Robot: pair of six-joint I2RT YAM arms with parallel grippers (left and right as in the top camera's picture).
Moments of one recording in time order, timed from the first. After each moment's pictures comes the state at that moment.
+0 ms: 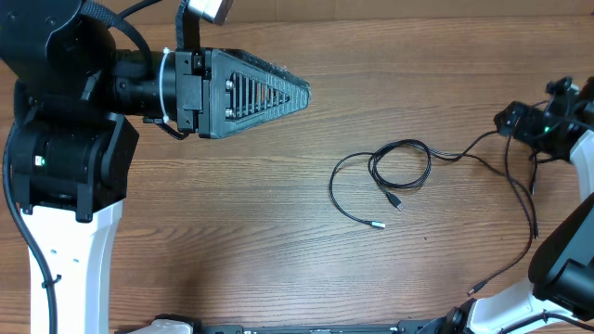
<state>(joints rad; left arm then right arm) -0.18 1.43 1.98 -0.52 1.47 -0.97 -0.50 1.81 1.29 -0.57 -0.28 -0.06</state>
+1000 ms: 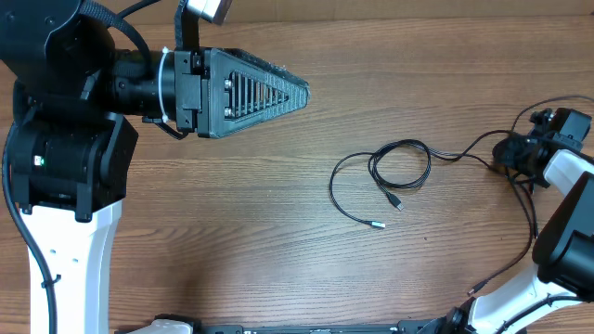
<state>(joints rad) -0.18 1.43 1.98 -0.52 1.47 -0.98 -0.51 1.93 1.08 -0.23 -0.14 0.02</state>
